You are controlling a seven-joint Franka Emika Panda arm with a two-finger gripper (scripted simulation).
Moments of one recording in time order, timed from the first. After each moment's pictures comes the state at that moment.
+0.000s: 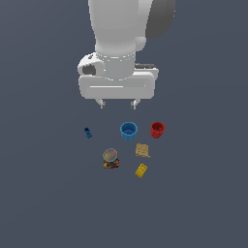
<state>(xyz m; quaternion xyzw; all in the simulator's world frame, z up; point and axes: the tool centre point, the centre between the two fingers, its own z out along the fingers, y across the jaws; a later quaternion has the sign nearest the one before) 0.011 -0.018 0.331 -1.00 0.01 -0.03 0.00</state>
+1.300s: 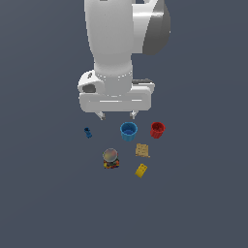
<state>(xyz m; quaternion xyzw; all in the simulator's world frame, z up) 0.028 -0.021 0.298 -1.00 -0.01 -0.03 0.01</state>
